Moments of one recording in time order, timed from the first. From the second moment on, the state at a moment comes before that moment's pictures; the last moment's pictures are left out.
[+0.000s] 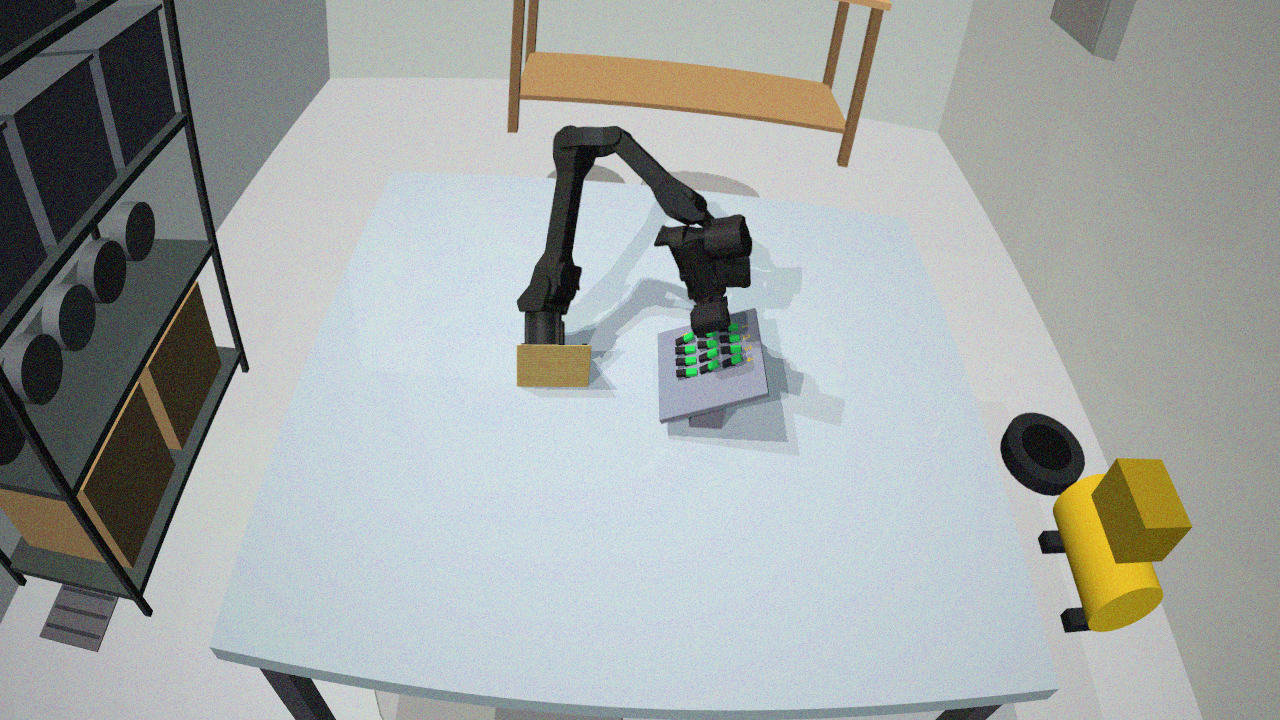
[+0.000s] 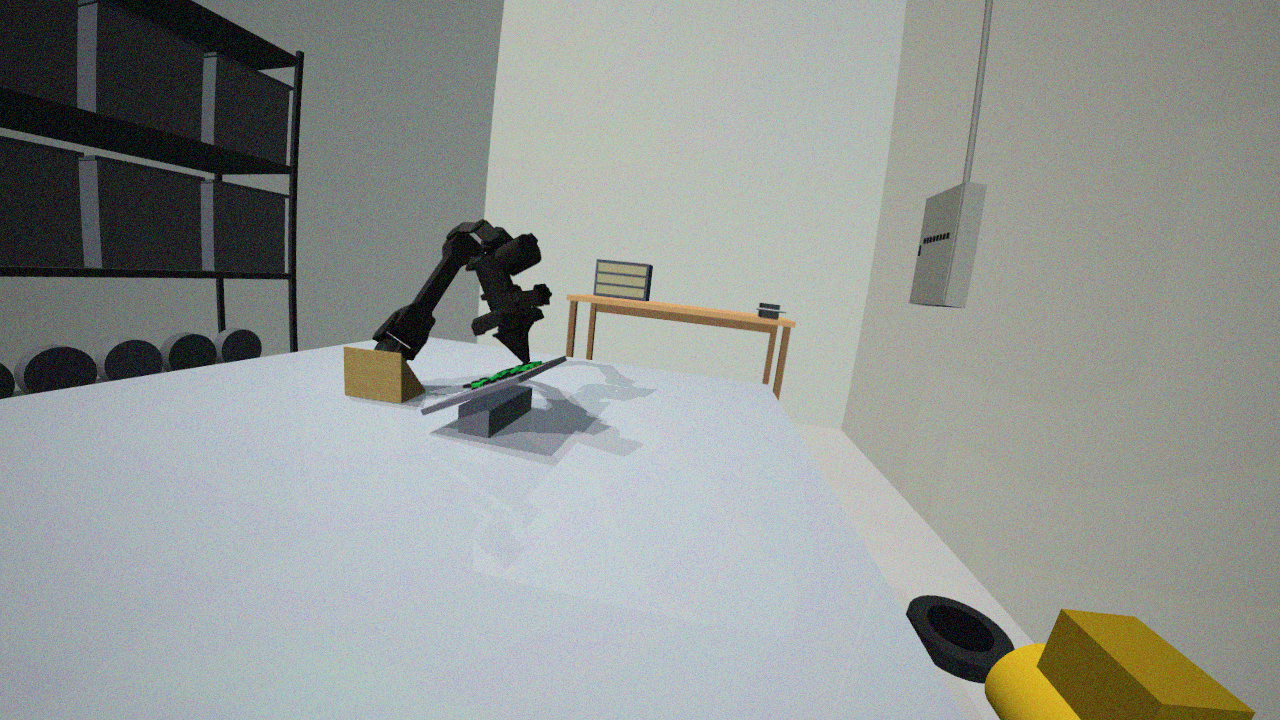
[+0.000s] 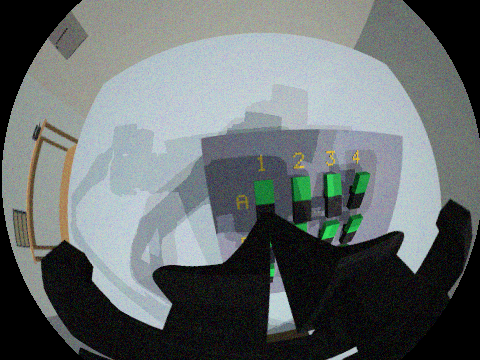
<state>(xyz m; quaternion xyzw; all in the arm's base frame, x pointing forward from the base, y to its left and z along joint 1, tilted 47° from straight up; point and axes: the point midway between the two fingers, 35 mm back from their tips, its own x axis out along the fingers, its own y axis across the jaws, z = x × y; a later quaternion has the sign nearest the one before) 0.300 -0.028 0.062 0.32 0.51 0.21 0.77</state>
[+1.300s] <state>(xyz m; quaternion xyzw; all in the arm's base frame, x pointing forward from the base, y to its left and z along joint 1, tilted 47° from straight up) 0.281 -0.068 0.097 0.32 0.52 0.22 0.76</state>
